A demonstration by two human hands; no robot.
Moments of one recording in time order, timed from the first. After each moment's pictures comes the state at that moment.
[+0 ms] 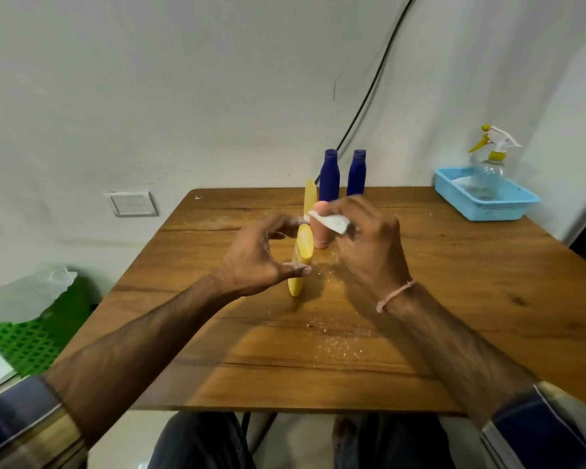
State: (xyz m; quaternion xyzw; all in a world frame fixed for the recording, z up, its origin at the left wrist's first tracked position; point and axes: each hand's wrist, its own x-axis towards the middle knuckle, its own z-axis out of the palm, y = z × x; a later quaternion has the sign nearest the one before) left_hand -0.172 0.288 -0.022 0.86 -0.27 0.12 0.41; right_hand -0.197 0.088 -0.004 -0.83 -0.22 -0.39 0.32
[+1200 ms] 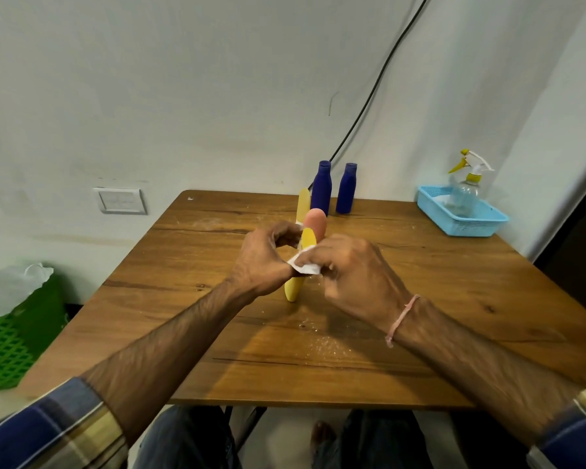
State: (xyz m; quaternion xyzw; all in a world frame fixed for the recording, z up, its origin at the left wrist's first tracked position) left_hand -0.181 0.266 -0.031 0.82 -0.20 0.13 0.52; right_hand -0.246 0.095 0.014 -0.90 -0.33 -0.23 0.16
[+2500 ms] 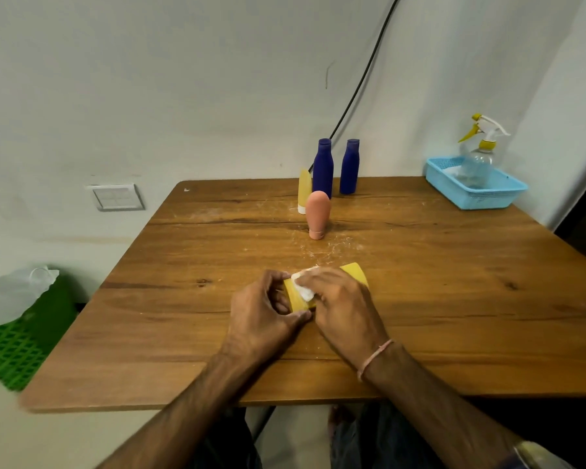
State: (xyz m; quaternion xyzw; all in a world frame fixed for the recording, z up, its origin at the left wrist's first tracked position) left_hand -0.238 0.268 -0.098 0.86 -0.05 0.10 0.50; right_hand -0.240 0.114 -0.078 -0.92 -0.18 -0.24 0.23
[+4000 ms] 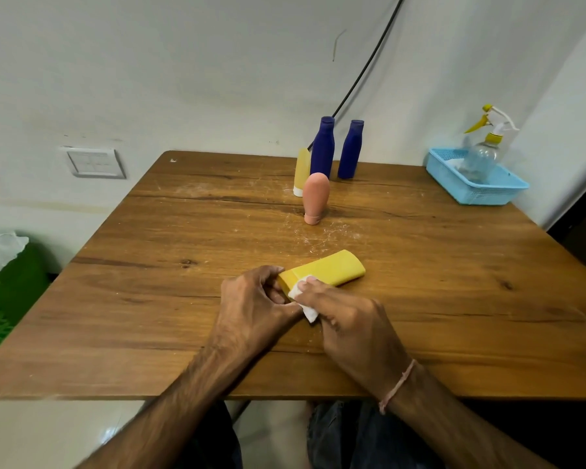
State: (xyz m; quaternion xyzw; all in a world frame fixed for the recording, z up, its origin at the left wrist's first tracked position) left_hand -0.238 0.261 -0.096 0.85 -0.05 0.13 0.50; right_hand -0.265 0.089 -0.091 -0.92 -0.27 -0.21 0.20
